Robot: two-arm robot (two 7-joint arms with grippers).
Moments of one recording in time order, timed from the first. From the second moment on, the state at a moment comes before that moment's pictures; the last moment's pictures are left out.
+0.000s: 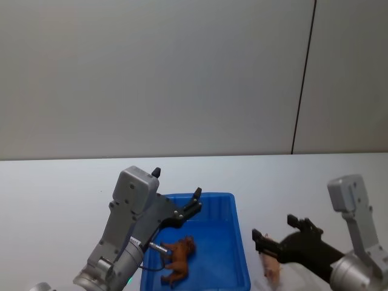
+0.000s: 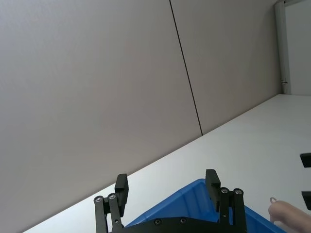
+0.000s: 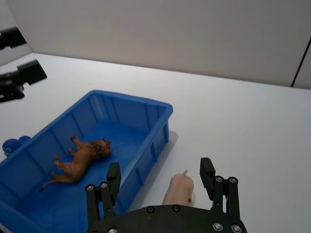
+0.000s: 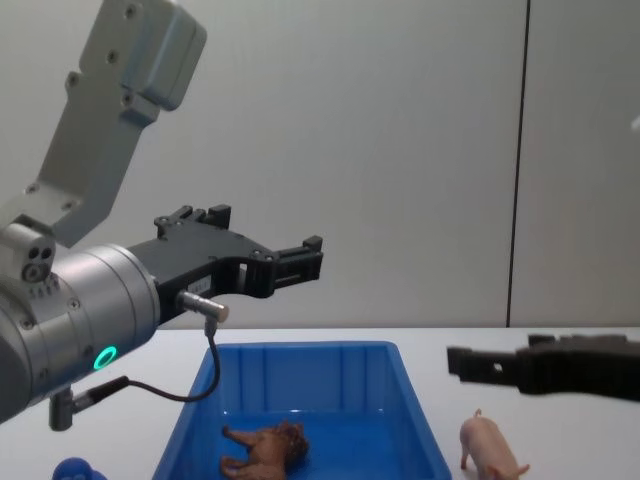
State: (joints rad) left arm -0.24 0.38 0.45 -1.63 -0.20 0.01 -0.01; right arm 0.12 0.27 -0.27 -1.67 0.32 0.36 0.25
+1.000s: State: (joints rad) left arm -0.24 0.38 0.45 -1.63 -0.20 0.01 -0.01; right arm 0.07 0.25 -0.31 -1.59 0.29 0.41 0.17
